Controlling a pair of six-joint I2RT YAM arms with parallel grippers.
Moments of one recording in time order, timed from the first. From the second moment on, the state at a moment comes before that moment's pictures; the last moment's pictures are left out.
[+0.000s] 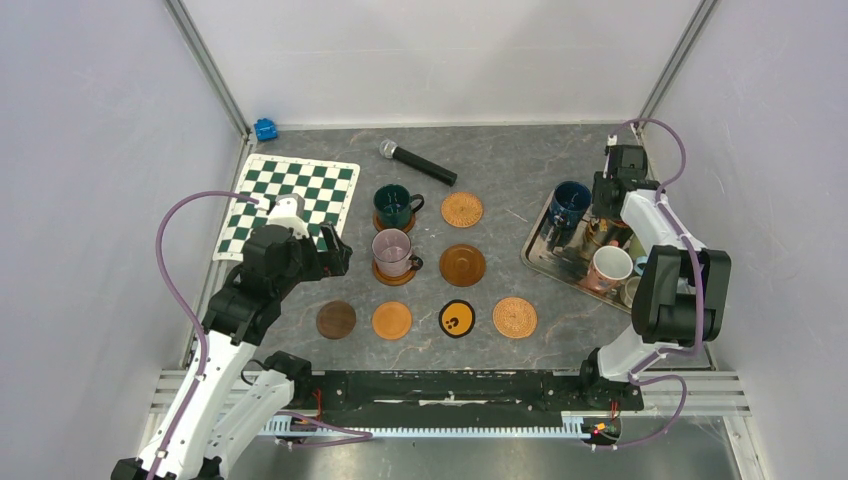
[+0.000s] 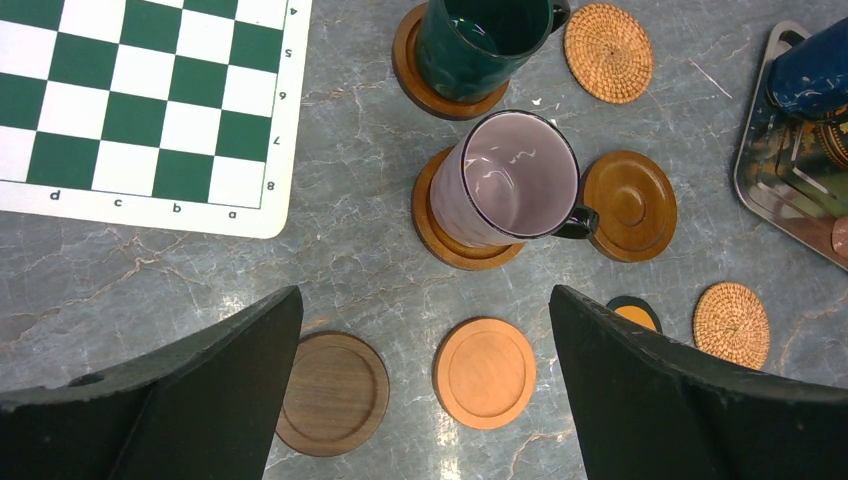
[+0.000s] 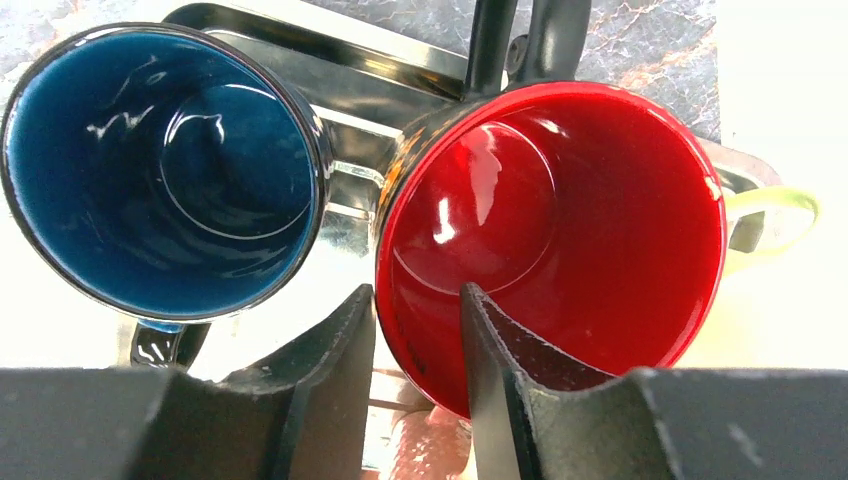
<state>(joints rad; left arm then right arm) -0.33 0.66 0.82 -0.68 -0.07 -0.37 -0.13 1.62 1.15 -0.46 0.18 0.00</state>
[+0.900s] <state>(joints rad) -0.33 0.65 0.82 -0.68 -0.08 -0.37 -0.13 1.64 1.17 -0.43 0.03 -0.12</state>
